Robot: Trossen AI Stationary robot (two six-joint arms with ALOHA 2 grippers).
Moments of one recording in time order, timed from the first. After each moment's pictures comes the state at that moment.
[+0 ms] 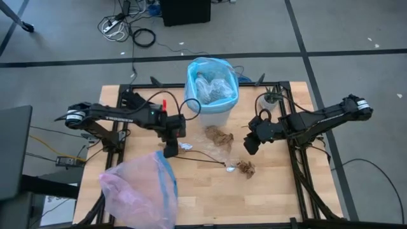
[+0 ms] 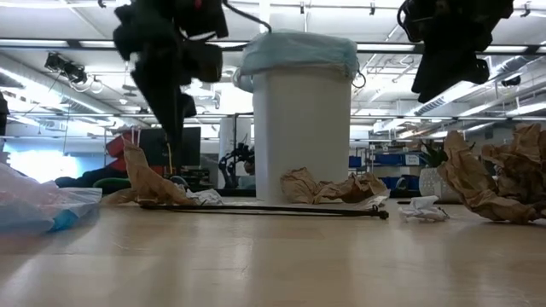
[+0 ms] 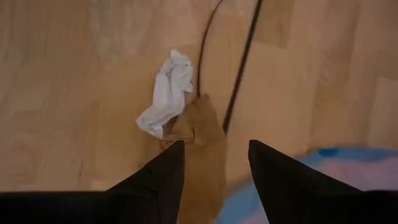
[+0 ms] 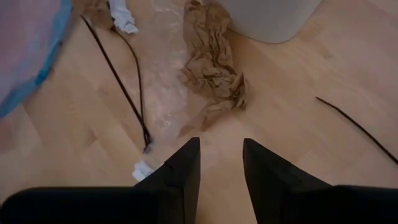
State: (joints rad) left arm 0.08 1.47 1.00 -0.75 0.20 -0.14; right arm 0.24 1.05 0.85 -0.63 0.34 0.91
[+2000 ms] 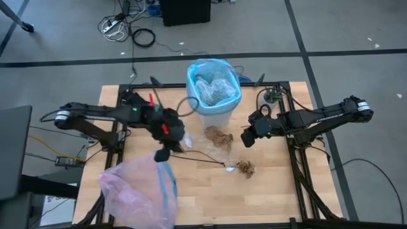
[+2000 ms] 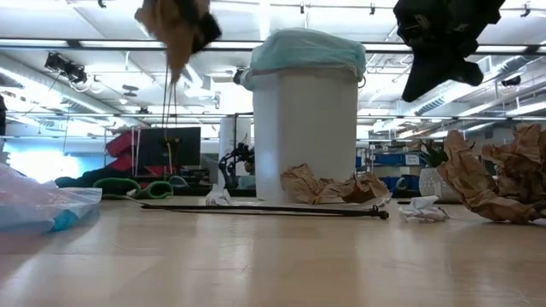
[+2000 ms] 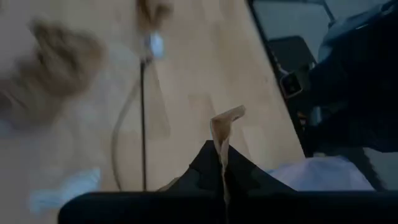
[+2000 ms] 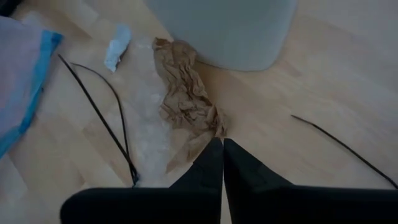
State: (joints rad) left arm -0.03 1.33 1.23 -0.75 0.37 -0.01; right arm 0.17 1.05 0.85 -0.62 0.41 0.94
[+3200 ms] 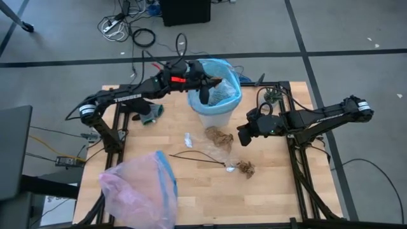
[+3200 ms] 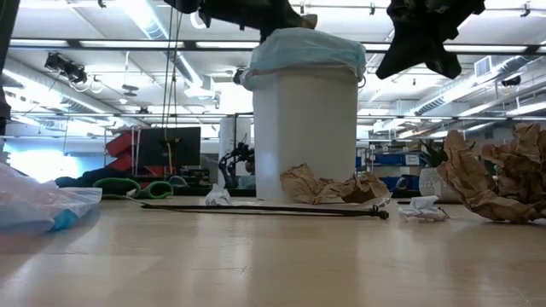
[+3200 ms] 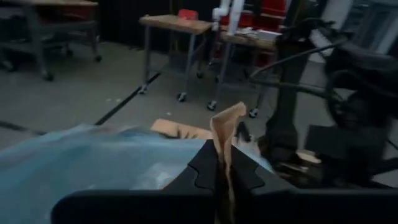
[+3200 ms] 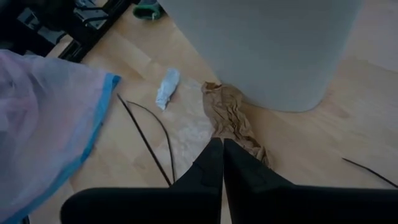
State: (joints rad) left arm 0.39 1.63 1.44 0.10 0.21 -0.13; right arm 0.17 1.04 0.85 -0.41 0.44 0.89
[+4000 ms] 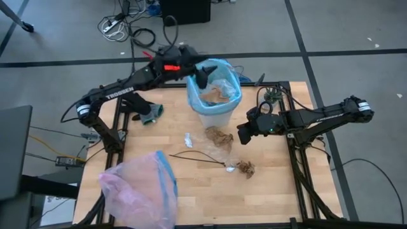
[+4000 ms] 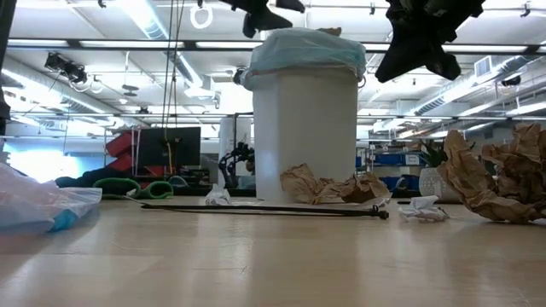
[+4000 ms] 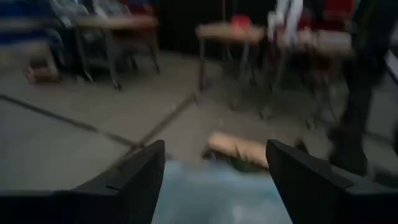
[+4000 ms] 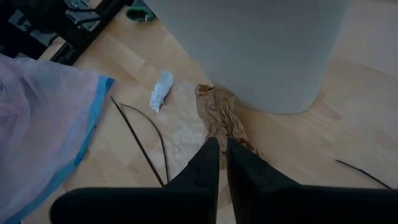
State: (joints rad) left arm 0.44 1.60 1.63 -0.13 0.01 -0.06; right arm 0.15 1.04 0.85 -0.41 0.44 0.89
